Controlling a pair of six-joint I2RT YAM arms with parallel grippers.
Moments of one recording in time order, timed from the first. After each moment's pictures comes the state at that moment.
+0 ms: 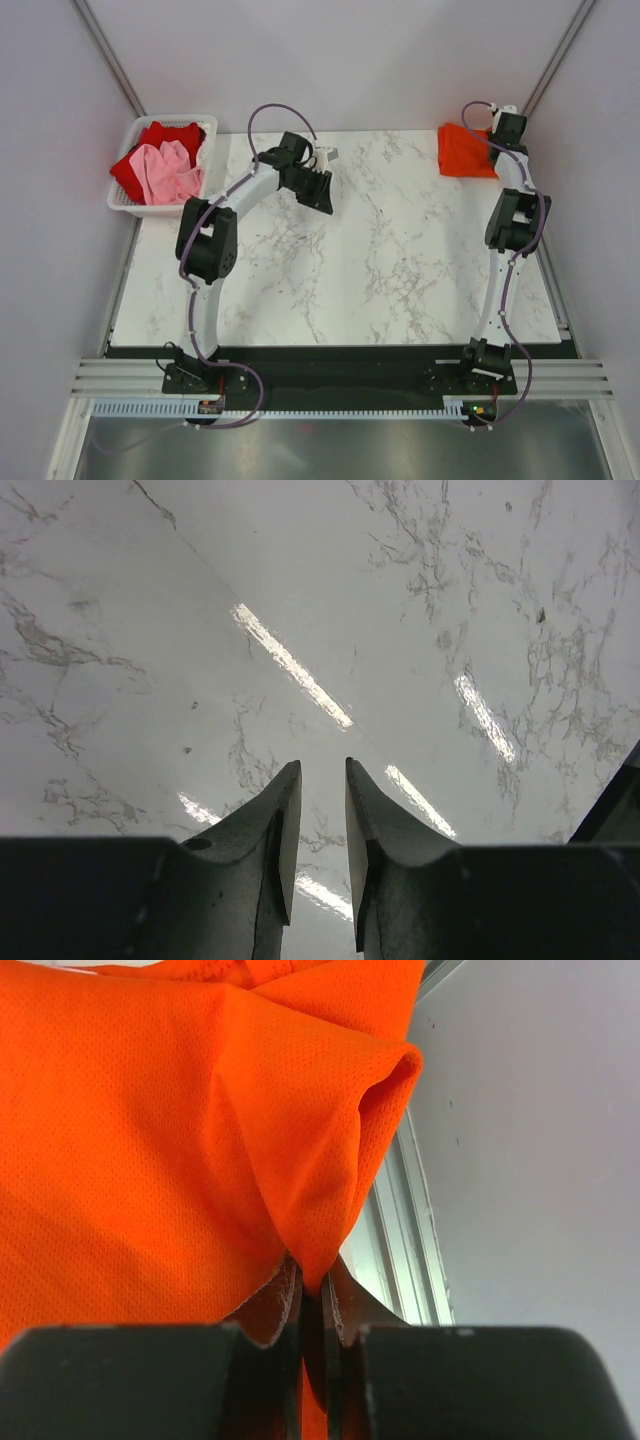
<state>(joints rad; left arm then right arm) -0.41 2.18 1.81 -0.64 0.57 0.03 -0.25 2.67 2.36 -0.30 0.23 -0.28</state>
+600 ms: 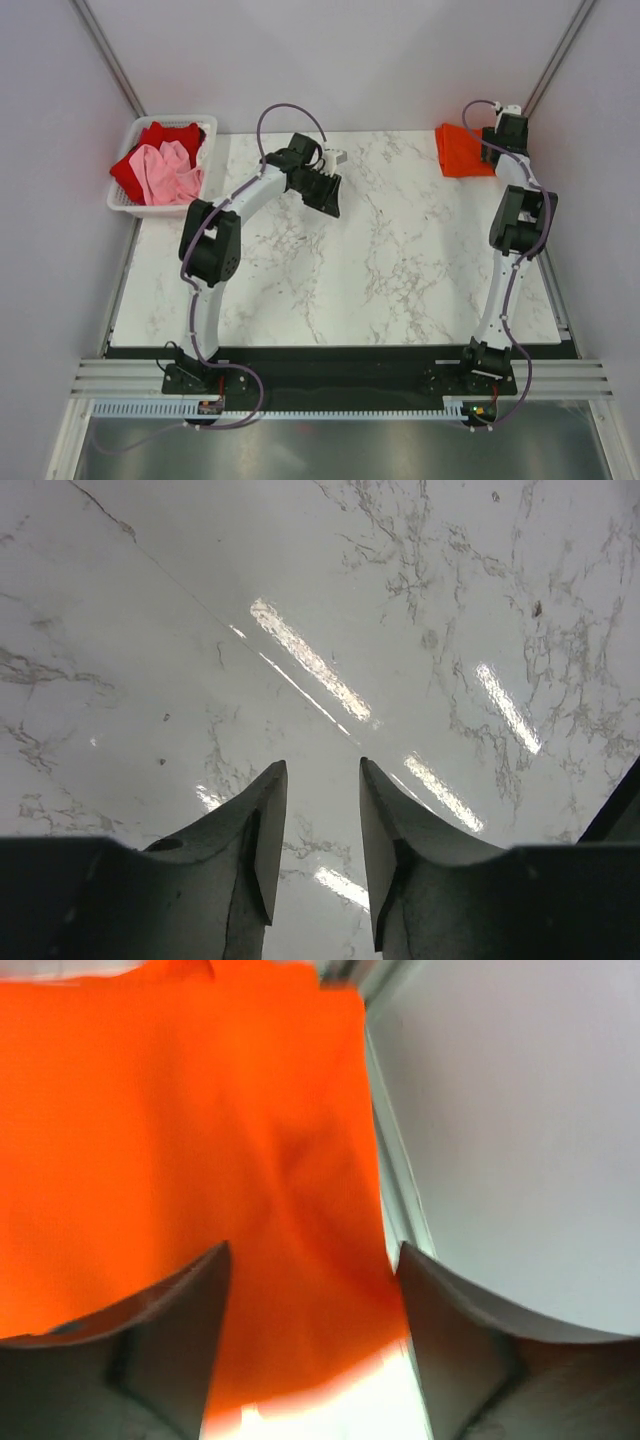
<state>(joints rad) -0.46 2.17 1.83 -0.66 0.53 0.05 -0.25 2.57 2.22 -0.19 0.26 -0.22</state>
